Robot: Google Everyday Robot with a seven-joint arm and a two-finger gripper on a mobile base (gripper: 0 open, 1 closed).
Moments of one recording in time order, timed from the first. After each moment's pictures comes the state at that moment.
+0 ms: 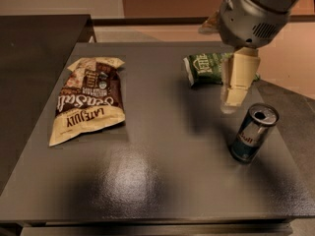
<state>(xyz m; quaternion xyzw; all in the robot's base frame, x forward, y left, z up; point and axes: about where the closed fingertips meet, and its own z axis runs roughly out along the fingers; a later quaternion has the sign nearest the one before) 0.475 -0.117 0.979 -0.73 0.66 0.01 0.17</state>
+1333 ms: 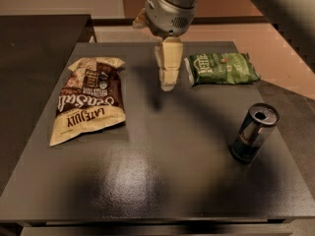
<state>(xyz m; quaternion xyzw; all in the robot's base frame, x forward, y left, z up) 0.561 0.003 0.953 -0.81 0.55 0.03 0.19</state>
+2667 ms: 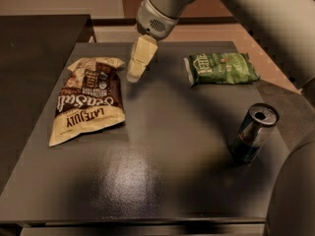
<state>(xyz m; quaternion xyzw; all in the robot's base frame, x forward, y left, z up) 0.616 0.050 0.930 -0.67 0.69 0.13 0.24</state>
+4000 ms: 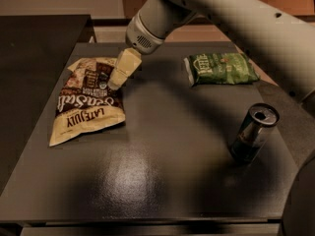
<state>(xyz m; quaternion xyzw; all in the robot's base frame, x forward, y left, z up) 0.621 0.086 0.905 -0.62 0.70 0.18 0.30</state>
